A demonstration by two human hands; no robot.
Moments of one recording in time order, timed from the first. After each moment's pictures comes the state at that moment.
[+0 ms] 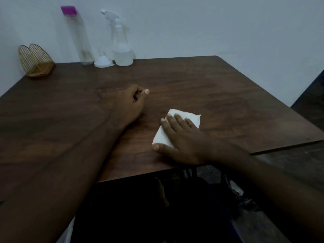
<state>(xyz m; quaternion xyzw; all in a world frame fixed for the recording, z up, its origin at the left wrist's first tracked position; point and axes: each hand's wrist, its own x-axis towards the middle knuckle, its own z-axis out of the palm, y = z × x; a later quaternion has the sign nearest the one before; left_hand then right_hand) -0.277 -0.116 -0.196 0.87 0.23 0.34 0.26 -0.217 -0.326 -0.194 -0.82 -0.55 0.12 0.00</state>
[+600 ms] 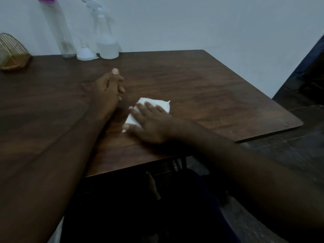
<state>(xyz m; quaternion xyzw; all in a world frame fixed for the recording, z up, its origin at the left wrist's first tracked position) -0.282 -0.115 -0.195 0.73 0.27 0.41 0.48 -0.224 -0.271 -0.196 -0.82 -0.56 0.10 0.01</state>
